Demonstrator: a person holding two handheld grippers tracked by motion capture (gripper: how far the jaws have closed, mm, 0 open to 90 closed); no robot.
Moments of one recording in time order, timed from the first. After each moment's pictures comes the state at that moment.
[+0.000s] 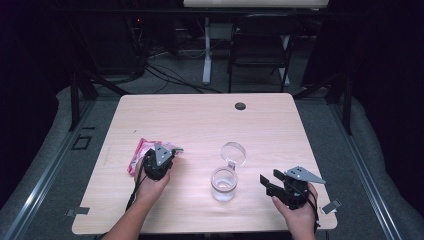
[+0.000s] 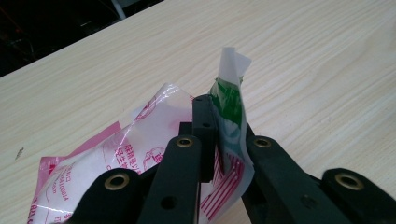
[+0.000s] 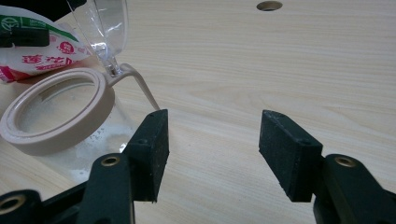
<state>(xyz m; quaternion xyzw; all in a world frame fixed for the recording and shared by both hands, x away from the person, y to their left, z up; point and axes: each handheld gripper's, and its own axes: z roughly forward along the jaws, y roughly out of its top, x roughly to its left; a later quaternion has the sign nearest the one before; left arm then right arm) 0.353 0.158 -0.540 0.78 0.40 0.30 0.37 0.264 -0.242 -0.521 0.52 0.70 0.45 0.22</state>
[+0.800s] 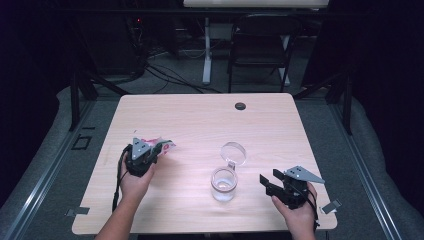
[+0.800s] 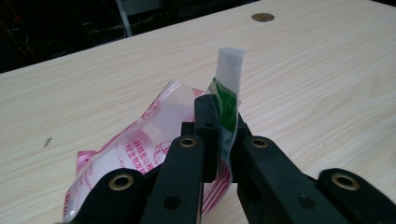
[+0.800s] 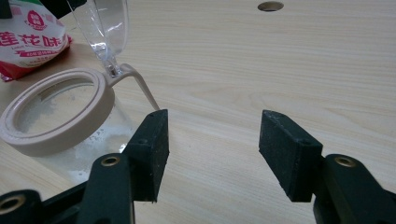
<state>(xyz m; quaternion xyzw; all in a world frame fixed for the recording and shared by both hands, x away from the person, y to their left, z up) 0.348 0.201 -0.509 0.74 0.43 0.29 0.43 0.265 -0.241 -0.522 0.51 0.70 0.45 0.22</state>
